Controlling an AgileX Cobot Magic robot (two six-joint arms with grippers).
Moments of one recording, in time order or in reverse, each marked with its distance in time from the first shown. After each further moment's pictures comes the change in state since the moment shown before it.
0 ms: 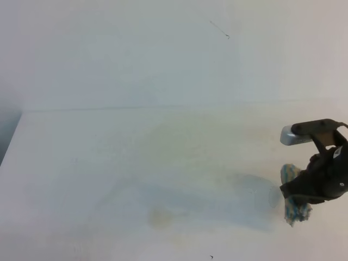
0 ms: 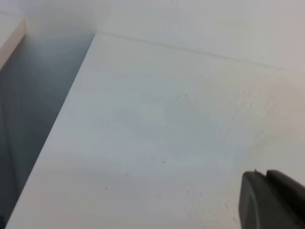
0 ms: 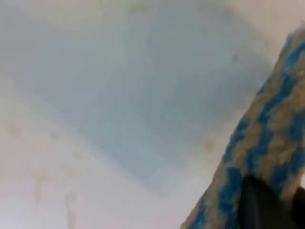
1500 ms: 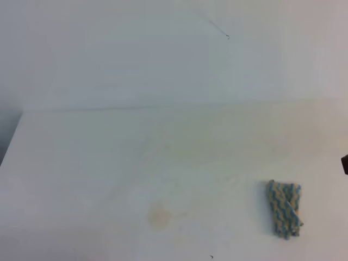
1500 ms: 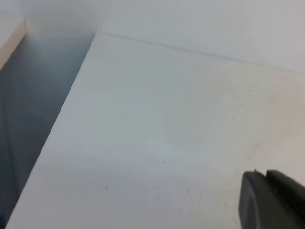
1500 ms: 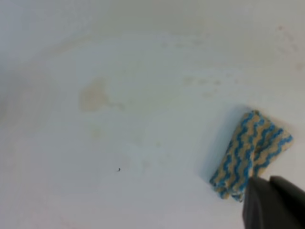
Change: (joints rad) left arm 0.001 -0.002 0.000 -0.002 0.000 0.000; right arm 0.007 -0.687 0.026 0.049 0.241 -0.029
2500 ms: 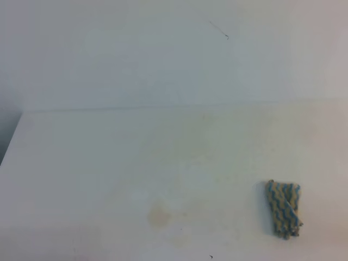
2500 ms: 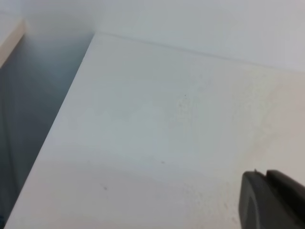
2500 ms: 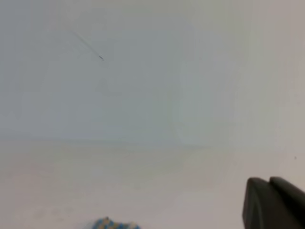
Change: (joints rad) left arm 0.000 0.000 0.000 -0.001 0.000 0.000; right arm -0.257 -0.925 0.793 -0.010 -0.585 -0.090
